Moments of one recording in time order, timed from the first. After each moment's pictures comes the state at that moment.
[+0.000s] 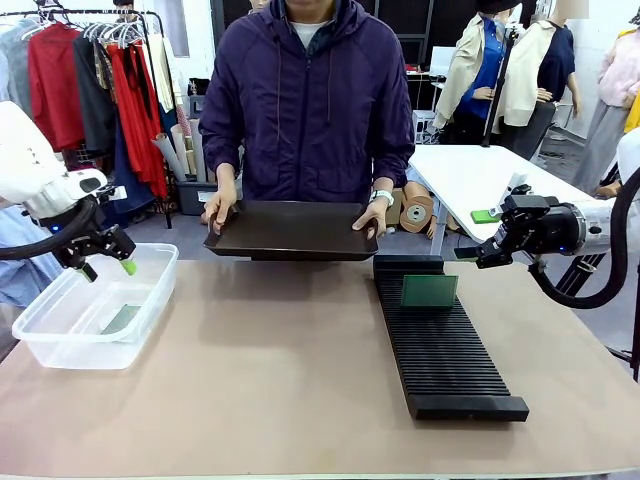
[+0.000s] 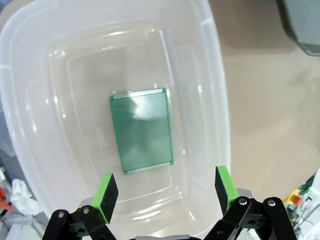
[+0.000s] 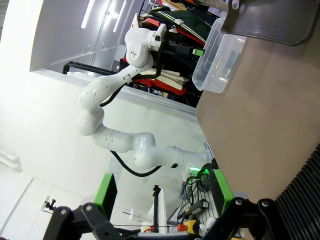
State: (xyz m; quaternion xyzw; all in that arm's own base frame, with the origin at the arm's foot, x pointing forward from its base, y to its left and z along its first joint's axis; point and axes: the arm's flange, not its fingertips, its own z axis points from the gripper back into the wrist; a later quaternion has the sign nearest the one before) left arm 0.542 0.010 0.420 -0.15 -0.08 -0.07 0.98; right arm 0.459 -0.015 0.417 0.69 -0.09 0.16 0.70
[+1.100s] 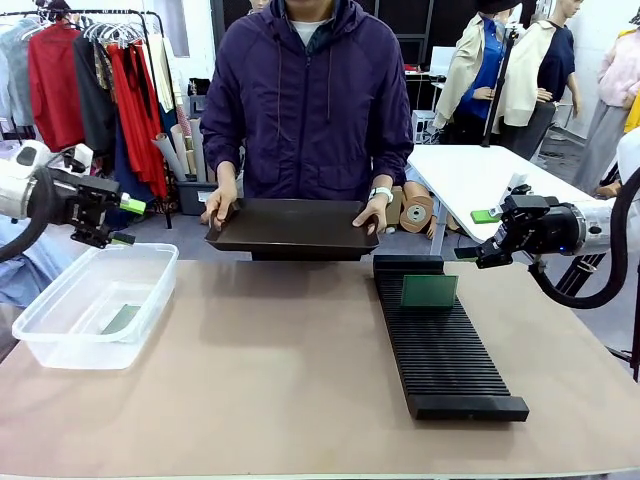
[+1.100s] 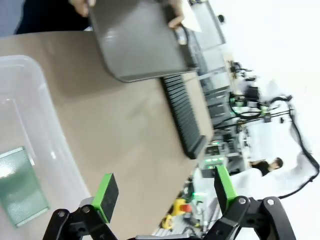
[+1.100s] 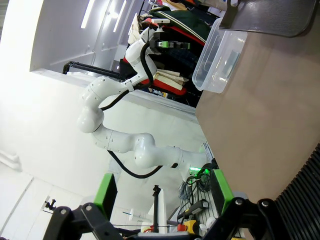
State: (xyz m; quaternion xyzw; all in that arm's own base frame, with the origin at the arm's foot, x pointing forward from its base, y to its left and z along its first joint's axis) left arm 0.523 0.035 0.449 -0.53 -0.16 -0.08 0.83; right arm 0.459 -0.015 0.417 0.69 -0.09 0.16 0.70
